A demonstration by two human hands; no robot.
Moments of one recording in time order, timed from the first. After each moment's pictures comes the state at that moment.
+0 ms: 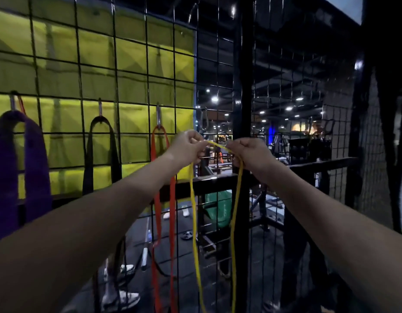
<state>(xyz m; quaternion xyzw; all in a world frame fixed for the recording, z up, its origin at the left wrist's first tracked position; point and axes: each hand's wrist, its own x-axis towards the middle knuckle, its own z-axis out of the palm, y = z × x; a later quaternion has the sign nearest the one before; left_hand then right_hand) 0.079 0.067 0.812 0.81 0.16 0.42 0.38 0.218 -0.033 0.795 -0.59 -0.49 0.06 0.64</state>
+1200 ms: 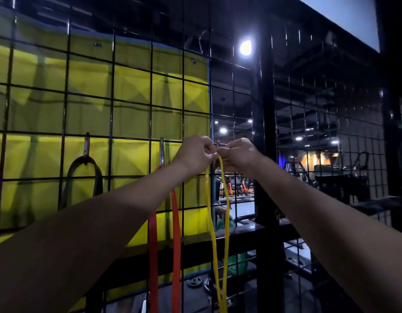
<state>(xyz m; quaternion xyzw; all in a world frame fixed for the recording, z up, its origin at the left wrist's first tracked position) 0.137 0.150 0.885 0.87 0.16 0.47 0.05 0.258 0.087 0.885 -0.59 -0.51 0.08 0.62</state>
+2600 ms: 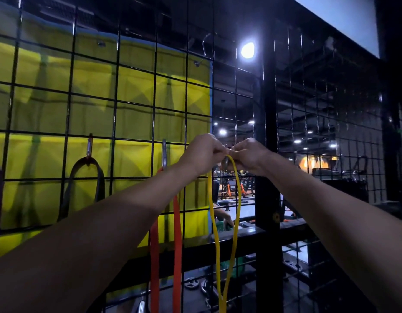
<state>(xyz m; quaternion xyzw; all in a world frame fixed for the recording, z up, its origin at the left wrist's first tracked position) 0.144 0.151 0.889 0.88 0.09 0.47 -0.03 0.267 0.079 0.897 -0.61 -0.52 0.10 0.59</state>
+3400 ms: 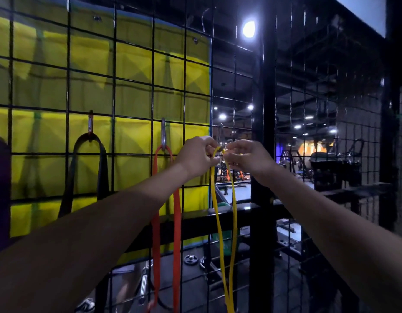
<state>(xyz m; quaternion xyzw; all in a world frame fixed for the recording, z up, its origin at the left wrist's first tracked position) 0.131 0.141 0.844 0.87 0.15 0.46 0.09 0.265 0.060 0.837 -0.58 -0.54 0.06 0.61</state>
